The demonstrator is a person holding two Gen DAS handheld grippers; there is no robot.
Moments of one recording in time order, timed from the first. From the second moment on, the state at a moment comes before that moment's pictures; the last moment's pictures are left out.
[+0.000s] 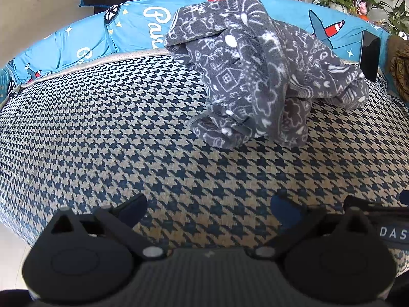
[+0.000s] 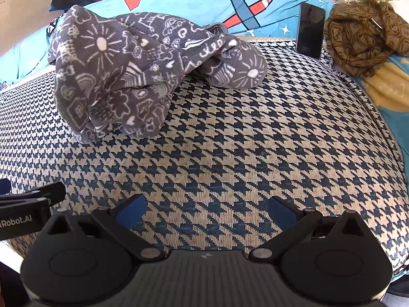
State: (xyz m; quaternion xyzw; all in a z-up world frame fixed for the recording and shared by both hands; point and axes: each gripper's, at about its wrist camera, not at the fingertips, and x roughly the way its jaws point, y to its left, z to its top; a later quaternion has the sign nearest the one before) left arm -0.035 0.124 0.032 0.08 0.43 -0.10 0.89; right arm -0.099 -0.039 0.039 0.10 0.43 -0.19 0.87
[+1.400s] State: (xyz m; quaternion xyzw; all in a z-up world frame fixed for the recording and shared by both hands) left arm -0.036 0.126 0.032 0.08 0.43 -0.10 0.89; right arm -0.097 -0.035 0.037 0.09 0.44 -0.17 0.88
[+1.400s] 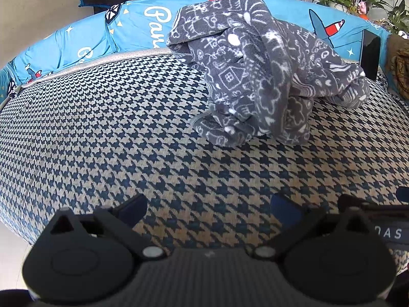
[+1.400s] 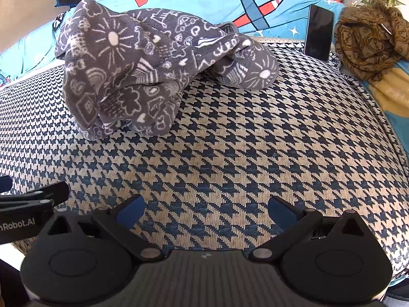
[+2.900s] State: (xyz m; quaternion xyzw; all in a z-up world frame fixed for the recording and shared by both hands) left arm -0.030 0.127 0.029 0.08 0.43 -0.10 0.89; right arm -0.100 -0.035 0.048 0.12 0.42 -0.17 0.88
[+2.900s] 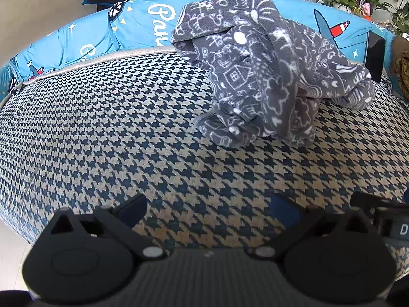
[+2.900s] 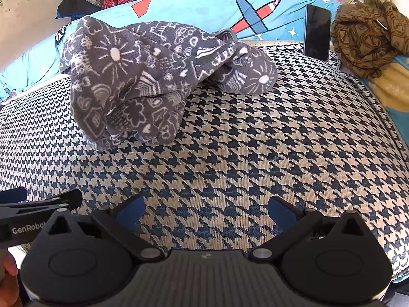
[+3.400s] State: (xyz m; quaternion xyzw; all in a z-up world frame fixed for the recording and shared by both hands) left arm -0.028 0.125 0.026 0.08 0.43 -0.10 0.89; right arm -0.102 -0.036 0.050 0.12 0.42 -0.18 0.88
